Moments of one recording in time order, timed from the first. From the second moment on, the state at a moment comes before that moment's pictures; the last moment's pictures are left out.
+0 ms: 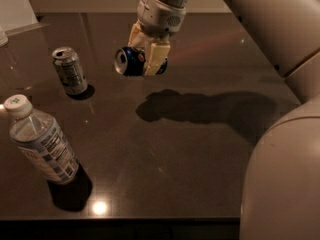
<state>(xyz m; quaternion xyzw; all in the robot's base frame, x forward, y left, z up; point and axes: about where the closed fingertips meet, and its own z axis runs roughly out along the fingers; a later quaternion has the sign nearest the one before) 0.577 0.037 0.933 -0.87 0.46 0.11 0.16</state>
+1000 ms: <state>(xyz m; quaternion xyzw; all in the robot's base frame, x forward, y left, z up) 0.538 0.018 0.958 -0.70 0.57 0.31 0.30</state>
